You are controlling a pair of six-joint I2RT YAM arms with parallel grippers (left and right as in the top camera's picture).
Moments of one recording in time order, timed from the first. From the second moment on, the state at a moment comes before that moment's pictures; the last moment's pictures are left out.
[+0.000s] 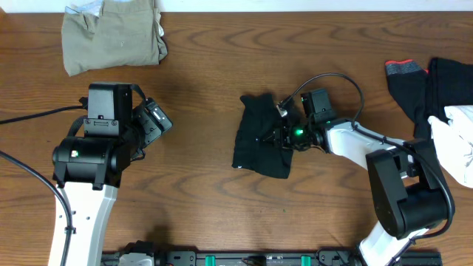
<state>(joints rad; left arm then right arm) -0.08 1.14 1.23 -1.10 -0.06 -0.73 0.31 1.86 0.90 -0.15 -0.80 0.43</state>
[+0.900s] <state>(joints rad) -0.08 1.20 1.23 -1.10 -0.06 -0.73 0.26 1.50 0.91 -0.03 -0.76 0.41</state>
